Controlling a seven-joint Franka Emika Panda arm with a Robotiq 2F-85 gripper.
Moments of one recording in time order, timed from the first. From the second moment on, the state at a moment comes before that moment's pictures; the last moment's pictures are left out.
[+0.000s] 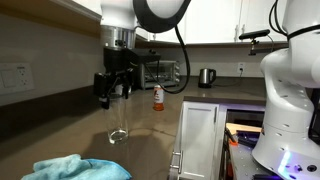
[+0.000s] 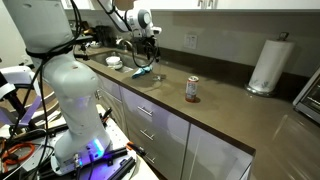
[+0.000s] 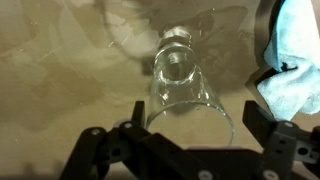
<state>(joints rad) 0.20 -0.02 0.22 -2.27 -0.19 2.39 0.55</state>
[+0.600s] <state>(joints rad) 0.20 -0.02 0.23 -2.27 -0.19 2.38 0.57</state>
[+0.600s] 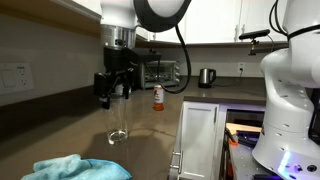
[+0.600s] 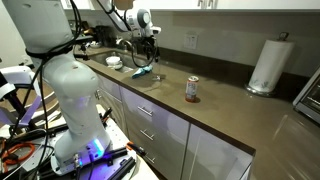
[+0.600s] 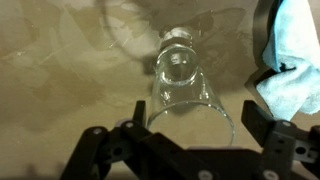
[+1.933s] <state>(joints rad) 0.20 -0.03 0.21 -2.28 -0.19 2.39 0.57</state>
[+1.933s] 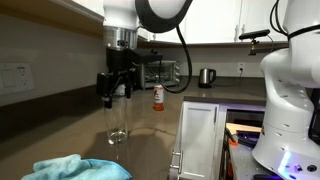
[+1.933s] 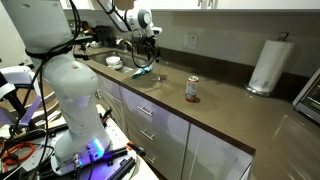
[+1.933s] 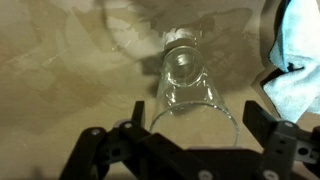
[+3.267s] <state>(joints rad) 0.20 -0.04 0.23 -2.29 -0.17 2.38 0.57</state>
